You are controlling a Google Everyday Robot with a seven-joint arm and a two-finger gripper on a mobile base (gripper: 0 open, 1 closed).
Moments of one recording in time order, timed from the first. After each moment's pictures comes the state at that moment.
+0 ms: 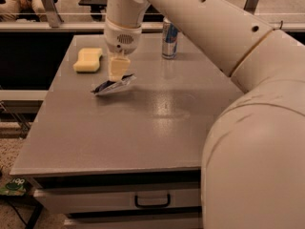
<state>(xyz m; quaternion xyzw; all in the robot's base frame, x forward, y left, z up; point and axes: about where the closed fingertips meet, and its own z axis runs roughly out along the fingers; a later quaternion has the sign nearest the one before) 0.591 0.095 0.888 -0.78 0.61 0.10 0.10</state>
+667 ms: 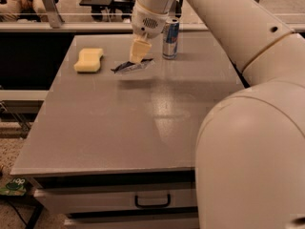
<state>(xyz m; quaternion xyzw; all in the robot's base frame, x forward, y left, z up) 0.649 0.042 0.909 -0.72 0.67 0.10 0.15</state>
